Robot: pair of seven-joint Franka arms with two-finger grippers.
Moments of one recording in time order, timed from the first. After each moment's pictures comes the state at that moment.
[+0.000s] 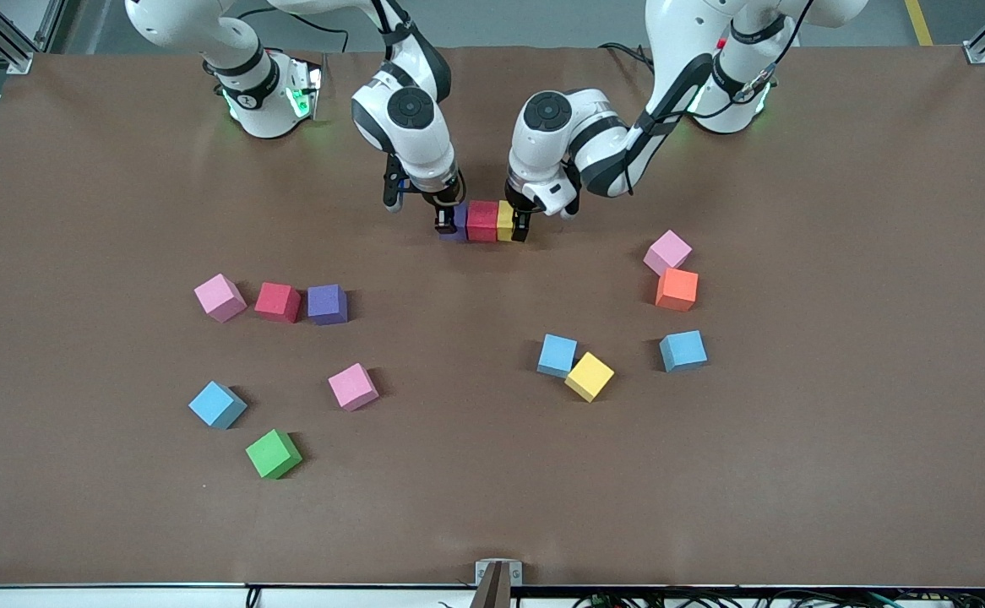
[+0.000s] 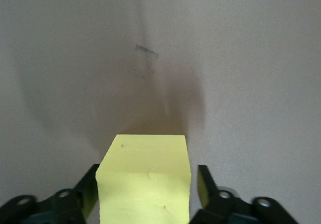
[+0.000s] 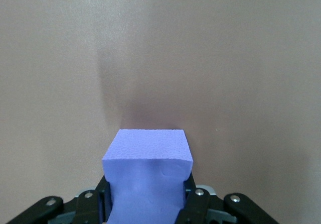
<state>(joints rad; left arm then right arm) -0.52 0.45 -0.45 -2.22 0.24 2.70 -2.61 0.97 0.31 -0.03 -2.33 0.16 2.69 2.40</state>
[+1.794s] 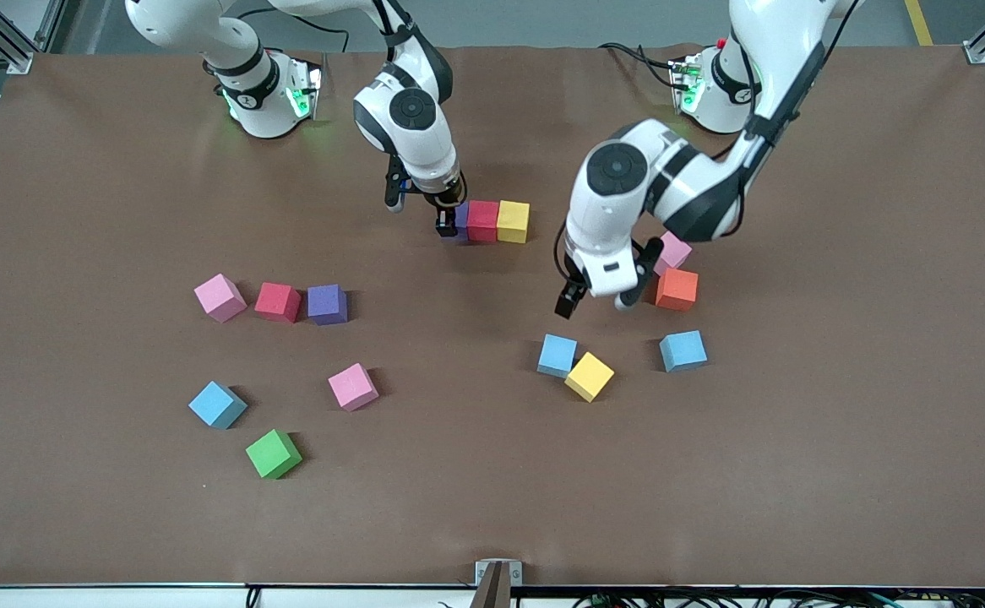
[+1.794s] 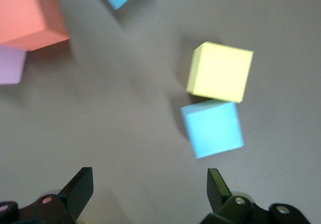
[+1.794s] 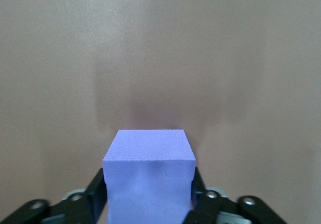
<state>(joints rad) -0.22 0.45 -0.44 -1.82 0.24 2.27 -1.82 0.97 0.33 -0.03 -2.31 0.16 2.70 2.42</state>
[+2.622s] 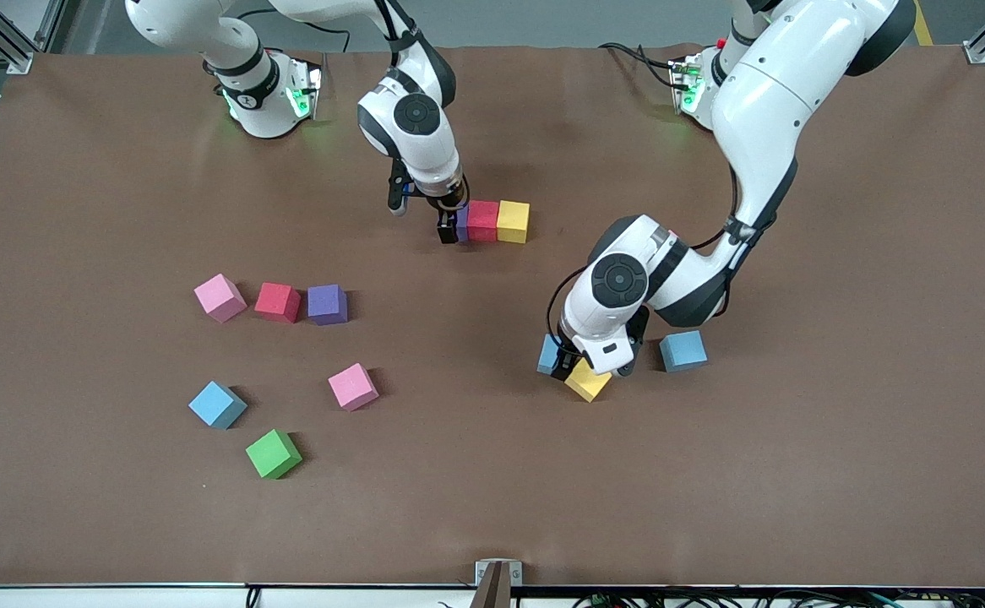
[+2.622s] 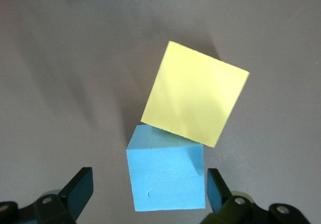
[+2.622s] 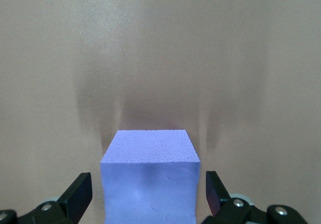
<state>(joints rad) -0.23 0.76 -0.42 -1.55 0.24 2.27 -1.94 0.98 0.35 -0.03 -2.30 0.16 2.70 2.42</state>
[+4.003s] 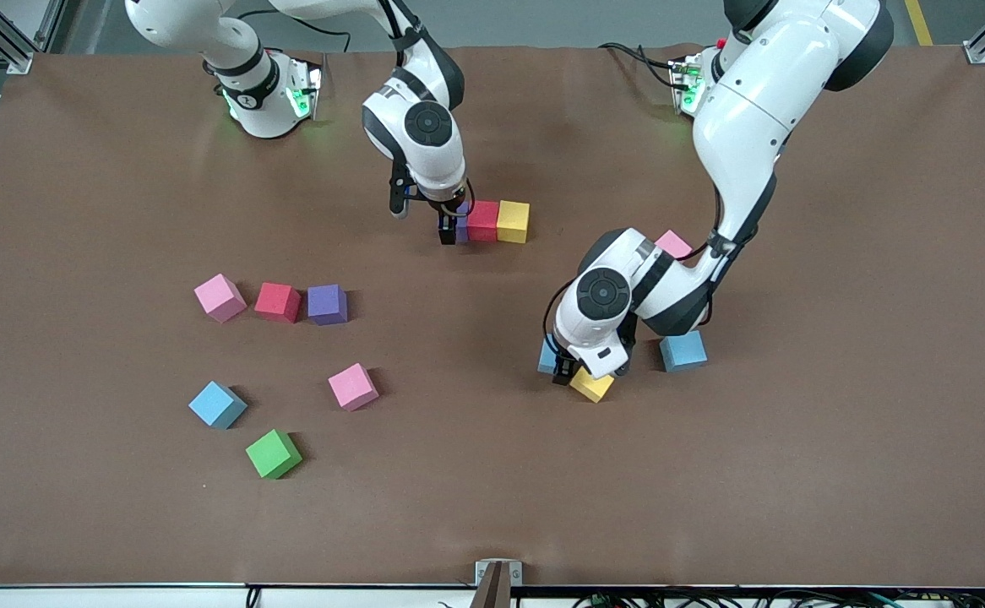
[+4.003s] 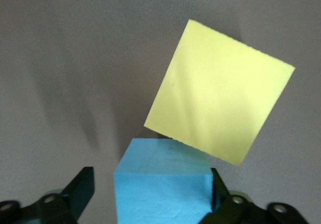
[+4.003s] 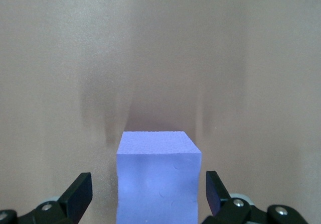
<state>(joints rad) -0.30 0.82 -0.36 -1.50 0.24 2.27 -2.05 0.97 0.35 -0.05 -2.20 0.16 2.49 2.38</state>
